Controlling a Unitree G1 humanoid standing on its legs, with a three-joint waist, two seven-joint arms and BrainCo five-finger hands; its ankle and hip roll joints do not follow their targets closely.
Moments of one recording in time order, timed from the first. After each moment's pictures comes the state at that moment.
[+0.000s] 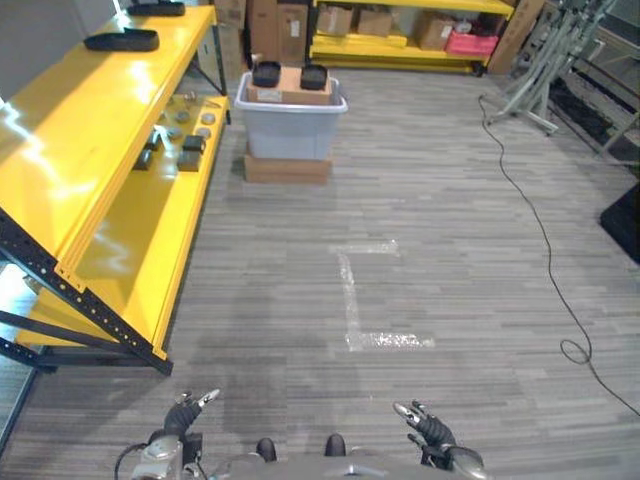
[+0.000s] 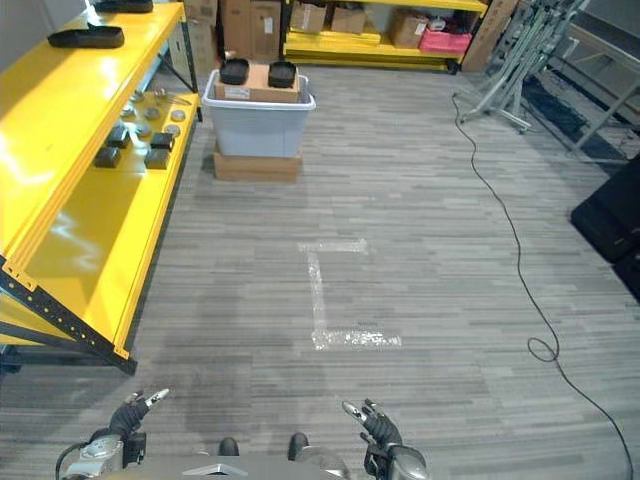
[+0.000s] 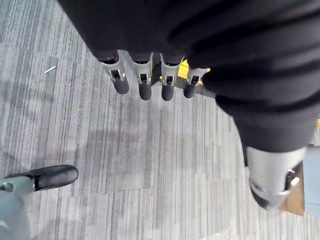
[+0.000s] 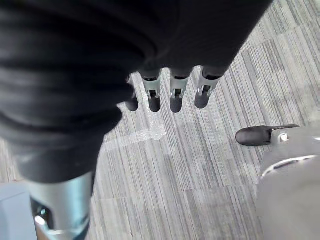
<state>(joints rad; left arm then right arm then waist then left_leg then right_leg) -0.01 0.27 -0.22 1.13 -0.37 -0.17 0.08 0.02 -0.24 0.16 1.16 0.51 -0.27 0.19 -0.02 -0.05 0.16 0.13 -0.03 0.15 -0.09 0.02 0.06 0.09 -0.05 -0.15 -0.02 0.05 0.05</state>
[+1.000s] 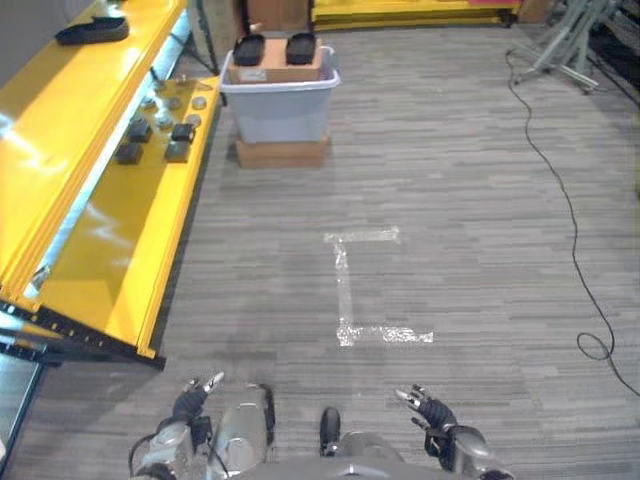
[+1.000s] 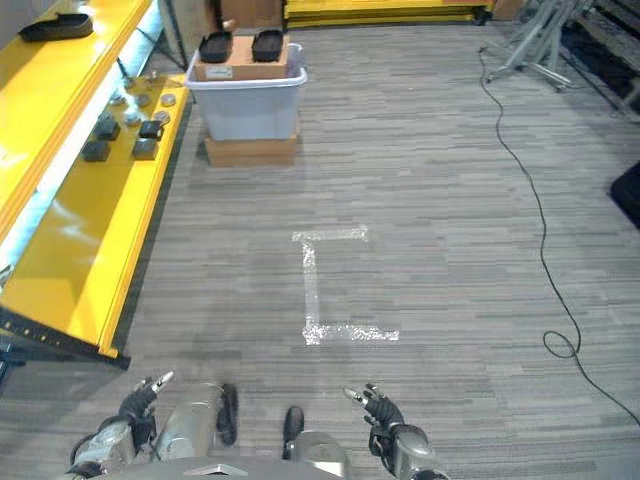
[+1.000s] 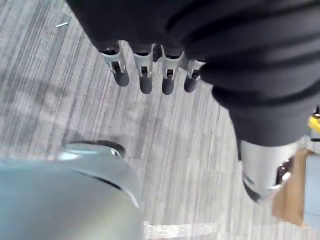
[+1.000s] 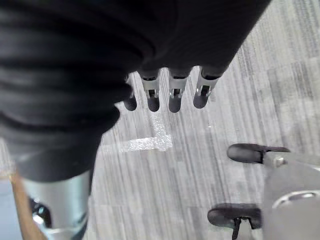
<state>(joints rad) -0.01 0.22 -0.16 1.16 -0.47 -0.16 0.04 -0.08 -0.30 0.19 1.20 0.46 -0.24 0.21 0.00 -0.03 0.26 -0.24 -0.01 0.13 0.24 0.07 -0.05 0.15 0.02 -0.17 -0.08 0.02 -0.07</state>
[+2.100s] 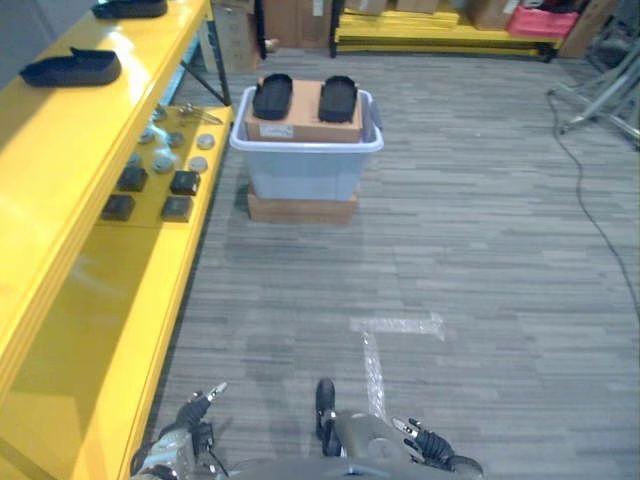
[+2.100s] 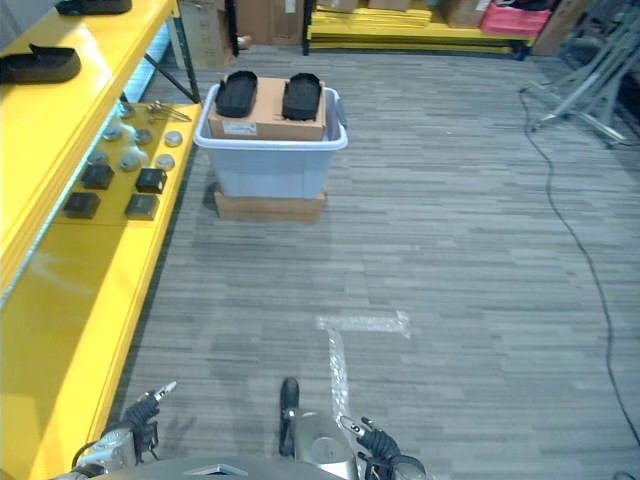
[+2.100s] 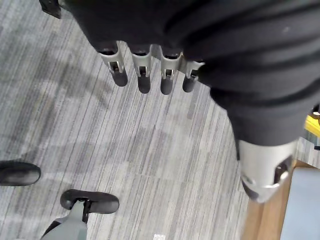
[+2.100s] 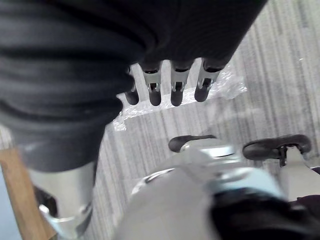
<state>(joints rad) -0.04 0.21 -0.19 1.20 -0.51 -0.12 0.02 0.01 -0.26 0.18 1.19 0.50 -0.17 0.25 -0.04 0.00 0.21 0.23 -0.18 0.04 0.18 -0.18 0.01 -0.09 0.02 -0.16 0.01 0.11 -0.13</state>
